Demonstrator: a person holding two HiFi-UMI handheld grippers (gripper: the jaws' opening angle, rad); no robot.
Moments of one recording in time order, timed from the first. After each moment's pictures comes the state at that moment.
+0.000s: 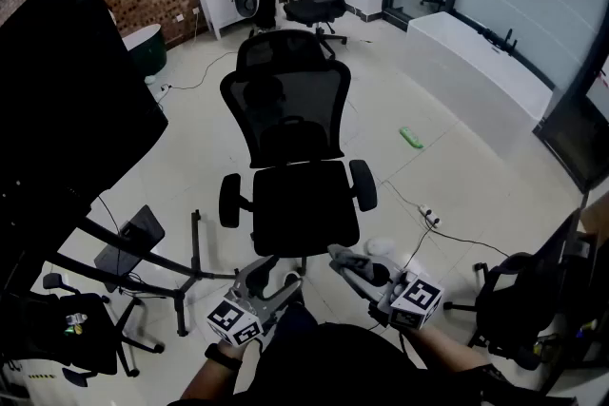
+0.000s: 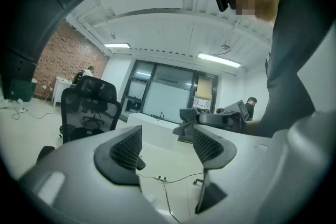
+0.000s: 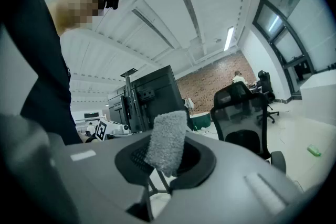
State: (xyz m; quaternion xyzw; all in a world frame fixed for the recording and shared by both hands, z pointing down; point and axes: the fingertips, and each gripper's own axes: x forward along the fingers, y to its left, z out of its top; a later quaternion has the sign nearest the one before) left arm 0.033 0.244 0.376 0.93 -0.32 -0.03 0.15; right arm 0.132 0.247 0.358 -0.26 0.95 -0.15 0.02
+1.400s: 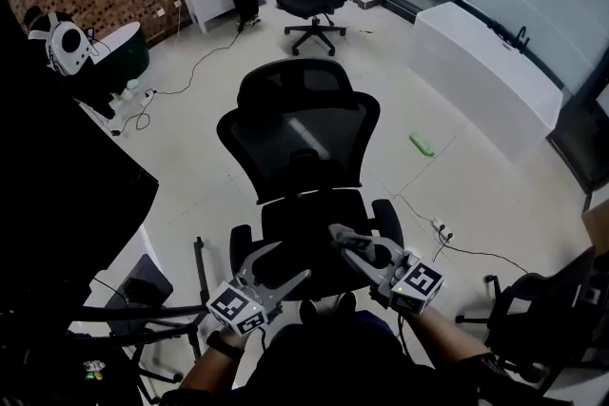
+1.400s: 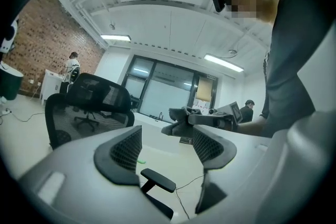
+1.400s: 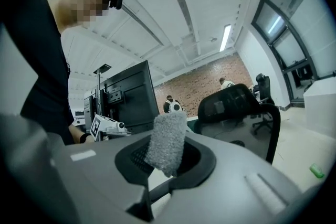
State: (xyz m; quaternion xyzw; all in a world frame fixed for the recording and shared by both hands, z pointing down) left arm -0.029 -0.049 0.365 0.95 -0.28 -0.02 0.16; right arm 0.054 -0.058 0.352 -0.29 0.95 -0.14 0.02
